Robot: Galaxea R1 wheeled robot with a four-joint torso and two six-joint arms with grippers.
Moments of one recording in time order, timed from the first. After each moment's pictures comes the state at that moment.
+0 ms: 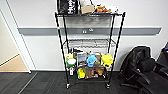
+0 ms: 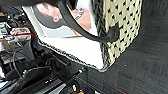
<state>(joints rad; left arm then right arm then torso) 0.89 2.42 -1.67 -0.16 0.09 -0.23 -0.96 2.49 -1.76 0.04 0.03 0.42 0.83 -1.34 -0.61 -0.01</state>
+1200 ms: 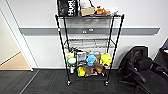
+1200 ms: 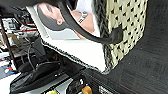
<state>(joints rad) 0.87 2.37 -1.59 -0.16 0.02 -0.24 -0.90 2.48 -1.71 0.04 0.05 0.42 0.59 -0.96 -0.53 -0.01</state>
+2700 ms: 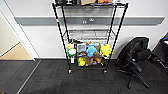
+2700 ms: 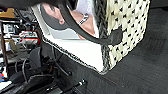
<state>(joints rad) 0.88 2.36 -1.58 -0.16 0.01 -0.24 -0.93 2.48 -1.71 0.04 0.07 0.41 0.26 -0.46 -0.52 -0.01</state>
